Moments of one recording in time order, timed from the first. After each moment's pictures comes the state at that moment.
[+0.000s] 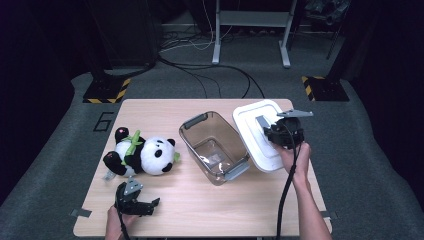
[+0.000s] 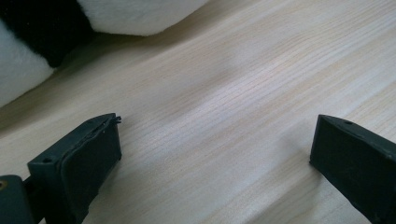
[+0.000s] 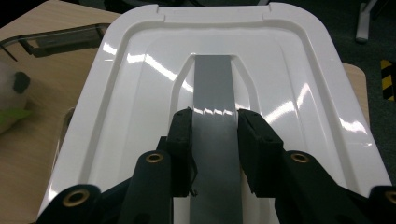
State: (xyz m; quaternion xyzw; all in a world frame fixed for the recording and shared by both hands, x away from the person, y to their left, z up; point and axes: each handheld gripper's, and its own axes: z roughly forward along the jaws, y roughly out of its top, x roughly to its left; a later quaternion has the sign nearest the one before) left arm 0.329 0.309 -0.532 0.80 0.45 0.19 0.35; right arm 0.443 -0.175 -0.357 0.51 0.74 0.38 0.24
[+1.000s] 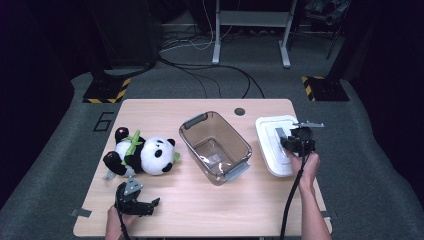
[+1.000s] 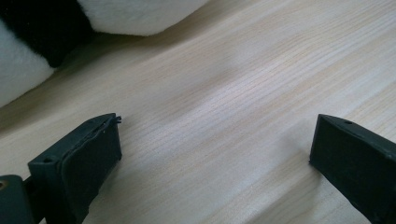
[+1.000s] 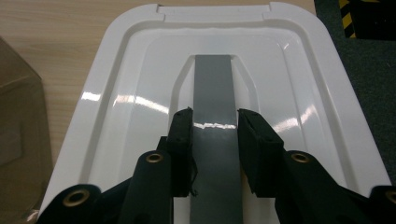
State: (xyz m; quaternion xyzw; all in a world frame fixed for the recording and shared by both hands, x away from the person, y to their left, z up) left arm 0.329 0.309 -0.531 0.81 0.45 0.19 0.34; right arm 0.462 -0.228 -0.424 0.61 0.69 0.32 0.23
